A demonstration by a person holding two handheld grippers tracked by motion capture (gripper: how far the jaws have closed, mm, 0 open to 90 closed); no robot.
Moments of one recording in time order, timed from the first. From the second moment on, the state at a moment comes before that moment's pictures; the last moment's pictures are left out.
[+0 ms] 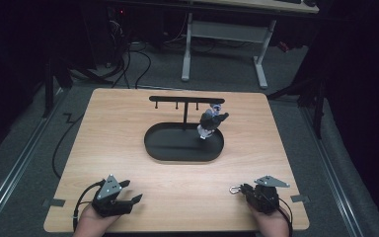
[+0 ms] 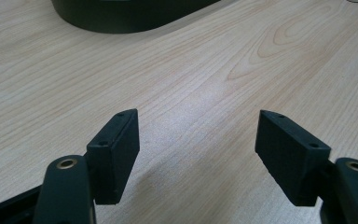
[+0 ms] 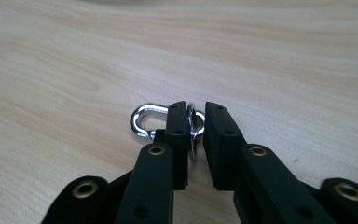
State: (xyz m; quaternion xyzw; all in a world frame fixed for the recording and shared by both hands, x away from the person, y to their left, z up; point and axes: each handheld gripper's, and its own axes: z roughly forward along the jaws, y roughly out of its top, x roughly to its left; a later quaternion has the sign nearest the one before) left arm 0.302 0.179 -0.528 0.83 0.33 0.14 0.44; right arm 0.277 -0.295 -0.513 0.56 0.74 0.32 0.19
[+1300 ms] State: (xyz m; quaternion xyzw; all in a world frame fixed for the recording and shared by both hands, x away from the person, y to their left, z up) left arm 0.302 0.179 -0.525 0.83 0.31 0.14 0.44; right arm 0.297 -0.289 -0.495 0.53 0.83 0.17 0.11
